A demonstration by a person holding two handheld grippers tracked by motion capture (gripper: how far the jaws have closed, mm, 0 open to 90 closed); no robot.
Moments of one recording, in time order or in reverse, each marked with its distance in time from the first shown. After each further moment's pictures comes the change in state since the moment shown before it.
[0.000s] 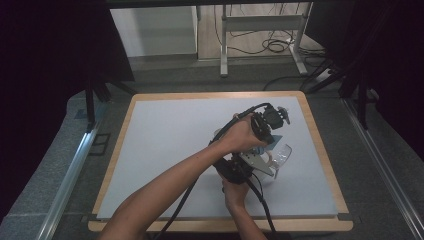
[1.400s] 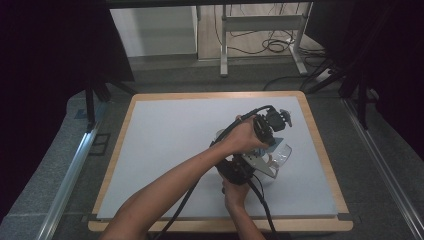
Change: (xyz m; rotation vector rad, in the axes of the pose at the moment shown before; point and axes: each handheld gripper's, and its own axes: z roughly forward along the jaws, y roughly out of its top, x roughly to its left) left arm -0.002 0.003 0.009 0.022 -0.005 0.014; right arm -0.005 -0.005 -0.002 -0.018 -0.007 0.043
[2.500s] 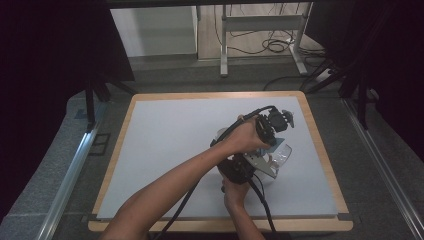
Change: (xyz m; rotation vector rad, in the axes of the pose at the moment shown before) left arm -0.004 0.004 0.000 0.020 0.008 0.018; right arm -0.001 0.002 0.001 -0.035 0.001 0.019
